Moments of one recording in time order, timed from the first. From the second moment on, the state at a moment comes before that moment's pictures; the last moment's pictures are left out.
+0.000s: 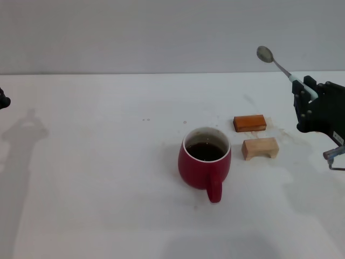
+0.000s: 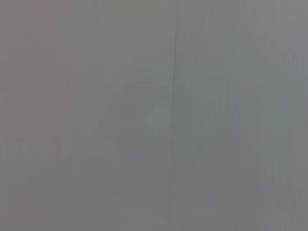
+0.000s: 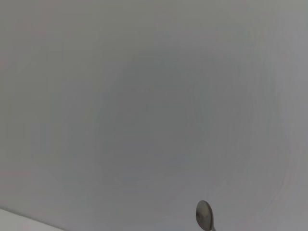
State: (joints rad) left arm -0.40 -2.06 -1.00 -0.21 2.23 1.27 -0.10; right arm -0.25 2.00 1.08 1.73 -1.78 -0.01 -1.31
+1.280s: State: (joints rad) left arm -0.40 -2.07 -1.00 -0.20 2.23 1.27 -0.10; right arm -0.15 2.05 0.92 1.60 -1.96 -0.40 -1.31
